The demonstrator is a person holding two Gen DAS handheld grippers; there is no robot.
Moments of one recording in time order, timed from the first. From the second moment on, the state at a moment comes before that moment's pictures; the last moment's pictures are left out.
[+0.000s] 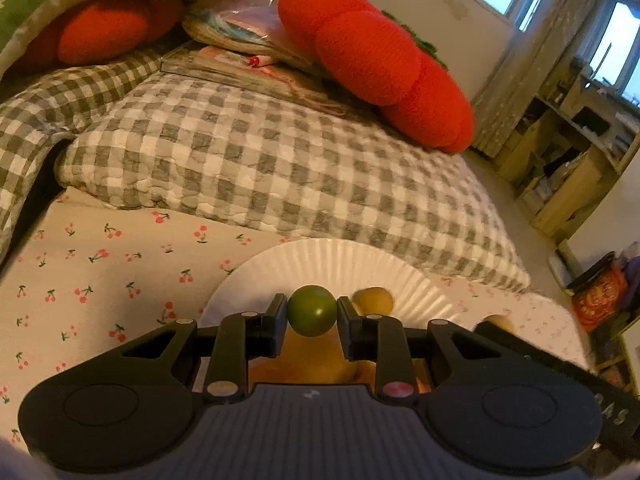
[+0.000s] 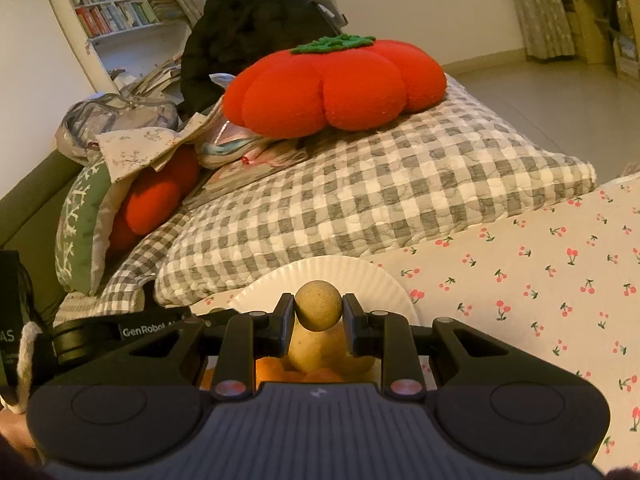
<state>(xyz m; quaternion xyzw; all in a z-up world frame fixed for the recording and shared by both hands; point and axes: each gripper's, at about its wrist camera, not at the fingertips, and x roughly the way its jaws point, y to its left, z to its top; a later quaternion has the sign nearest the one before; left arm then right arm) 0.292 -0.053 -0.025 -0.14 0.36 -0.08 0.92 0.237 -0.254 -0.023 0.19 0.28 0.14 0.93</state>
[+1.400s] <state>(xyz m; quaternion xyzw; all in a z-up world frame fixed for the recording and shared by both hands) 0.283 -0.050 -0.018 -0.09 0.37 -0.05 0.92 0.246 -0.239 -0.025 0.16 0.30 0.12 0.93</state>
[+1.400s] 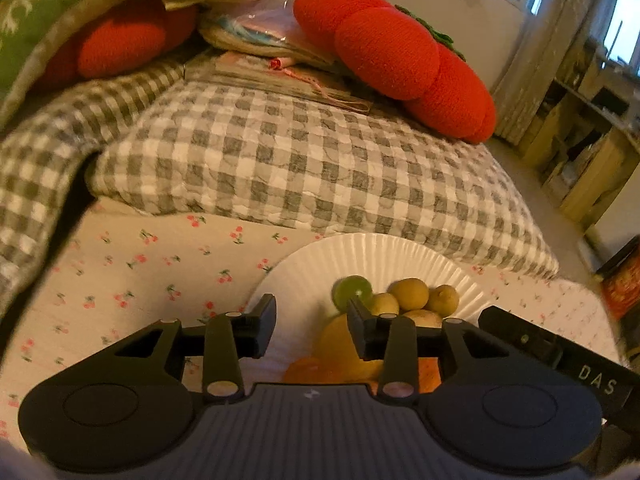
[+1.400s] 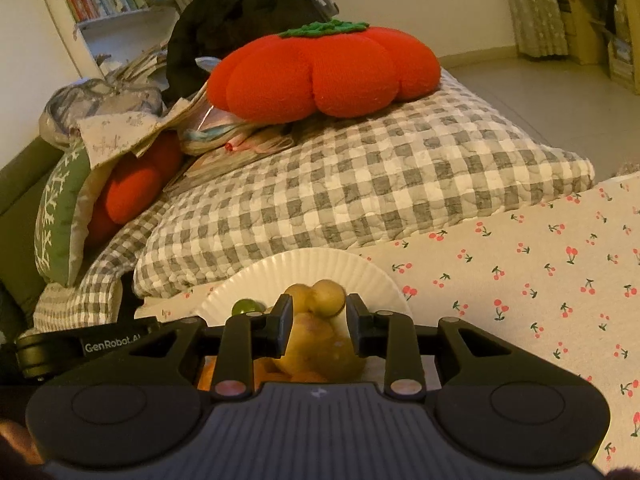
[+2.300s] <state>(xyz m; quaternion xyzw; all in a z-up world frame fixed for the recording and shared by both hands) 0.164 -0.052 0.032 0.01 0.34 -0.02 0.94 0.135 -0.210 0.023 0.08 0.30 0.10 0.95</state>
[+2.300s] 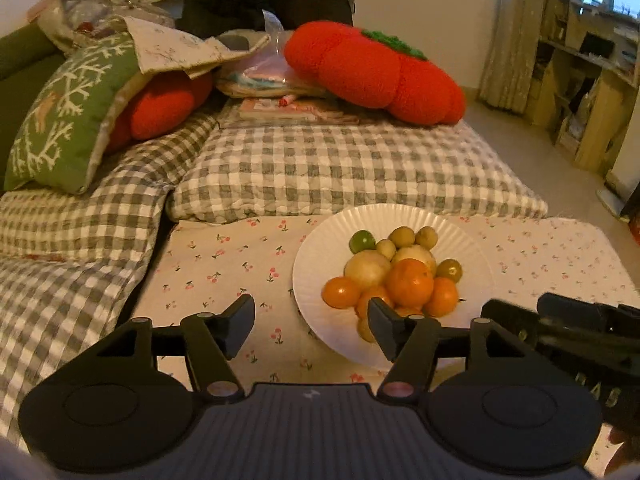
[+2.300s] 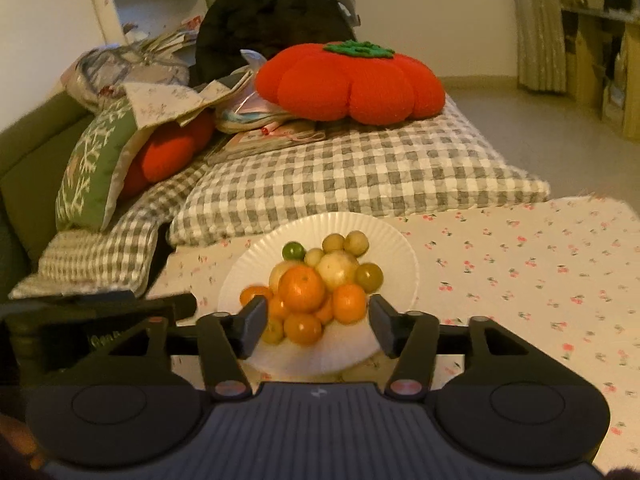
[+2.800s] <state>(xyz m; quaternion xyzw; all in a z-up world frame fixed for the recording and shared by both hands) 0.054 -0.044 0.045 0.02 0.26 0.03 0.96 0.038 -0.211 0.032 0.05 0.24 0.09 0.97</state>
